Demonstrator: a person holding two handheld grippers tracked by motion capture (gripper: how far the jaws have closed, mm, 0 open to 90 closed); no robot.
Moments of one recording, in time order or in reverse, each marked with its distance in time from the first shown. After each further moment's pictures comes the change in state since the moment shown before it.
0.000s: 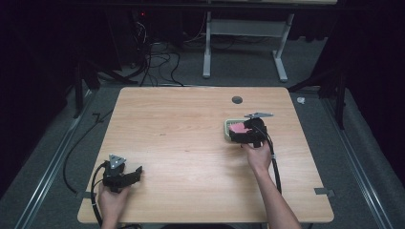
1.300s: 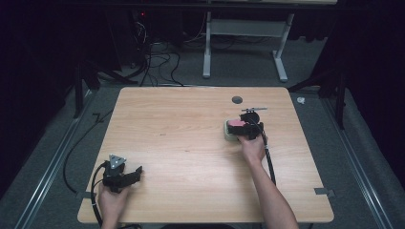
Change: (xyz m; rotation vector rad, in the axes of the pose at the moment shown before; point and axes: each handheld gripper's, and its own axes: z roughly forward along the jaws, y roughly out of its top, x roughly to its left) left arm 0.000 0.000 0.000 -0.001 -0.001 -0.002; right arm -0.013 0.013 0.048 0.073 -0.057 0.096
